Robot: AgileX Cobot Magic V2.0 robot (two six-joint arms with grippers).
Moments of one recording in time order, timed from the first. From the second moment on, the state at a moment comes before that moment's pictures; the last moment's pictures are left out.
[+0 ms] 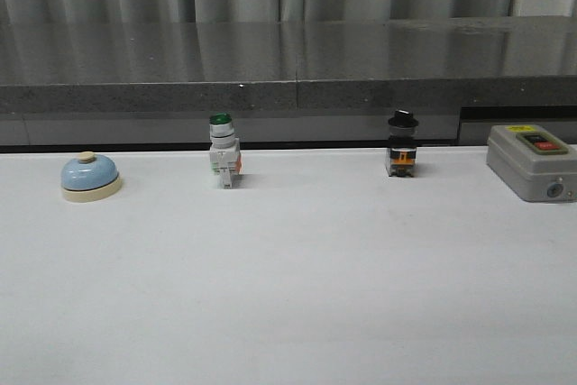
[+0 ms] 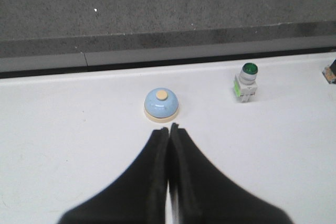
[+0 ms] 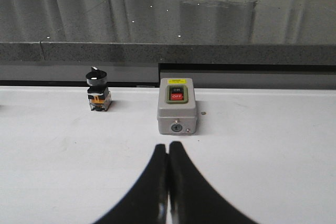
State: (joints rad) left arm -0.10 0.74 -0.79 -0.12 0.64 0.04; right arm 0.03 -0.01 0.03 0.01 0.13 0.01
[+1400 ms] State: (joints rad) left arm -0.10 1.04 -0.82 -0.19 0.64 0.04; right arm 0.03 -0.01 0.03 0.01 0.13 0.01
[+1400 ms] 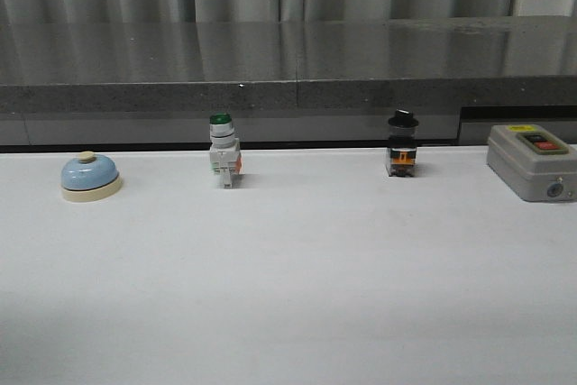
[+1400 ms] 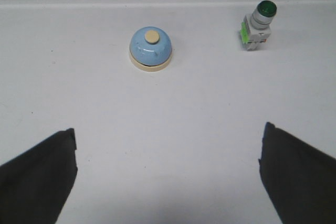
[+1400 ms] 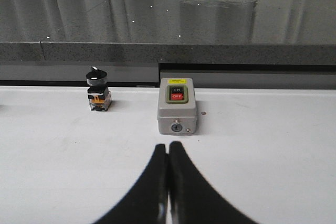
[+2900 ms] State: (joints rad) left arm -0.10 2.05 -1.43 -0.20 0.58 0.09; right arm 0.03 -0.01 0.03 0.01 0.13 0.01
